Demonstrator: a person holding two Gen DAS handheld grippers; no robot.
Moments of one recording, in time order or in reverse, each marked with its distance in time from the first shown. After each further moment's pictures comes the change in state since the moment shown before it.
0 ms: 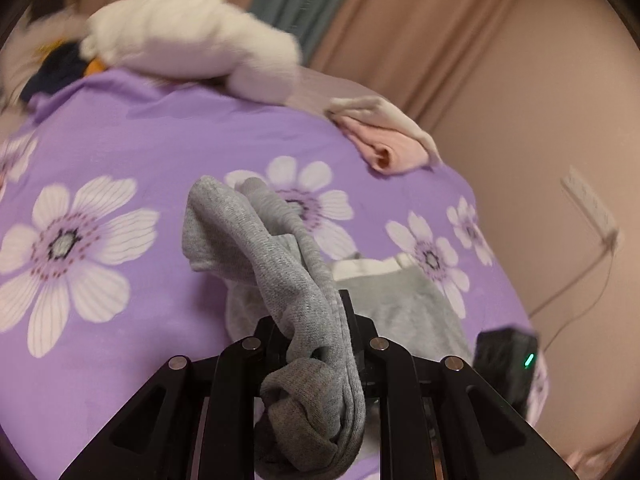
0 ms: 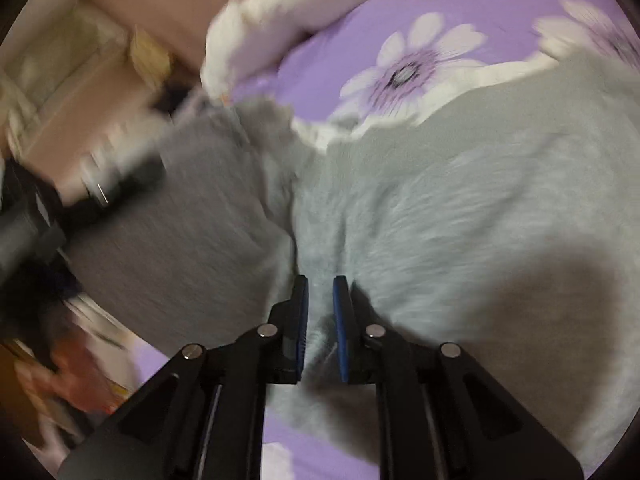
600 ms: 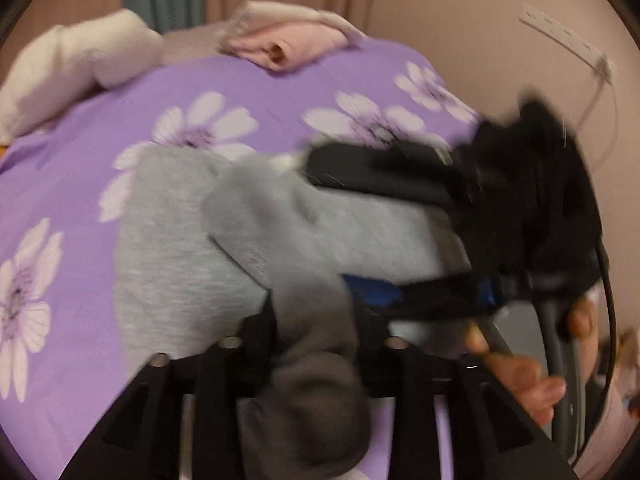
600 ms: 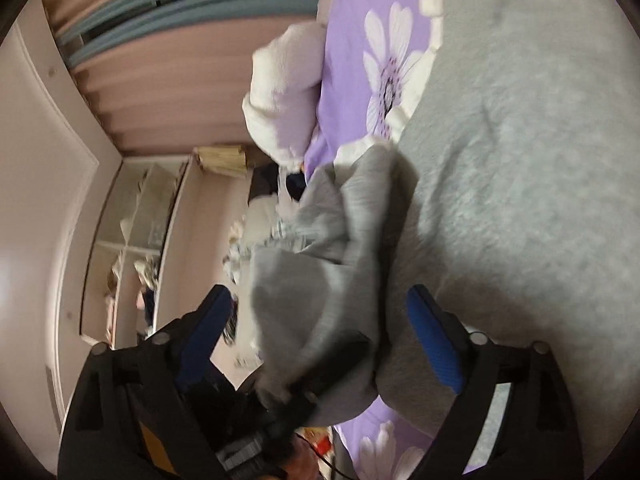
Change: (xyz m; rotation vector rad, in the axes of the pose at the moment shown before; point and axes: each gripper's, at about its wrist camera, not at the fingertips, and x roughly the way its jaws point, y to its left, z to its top) left arm 0.081 -0.103 -0.068 0.395 0.268 0.023; right arm -0.034 -0.073 0.014 0.398 0.077 0.468
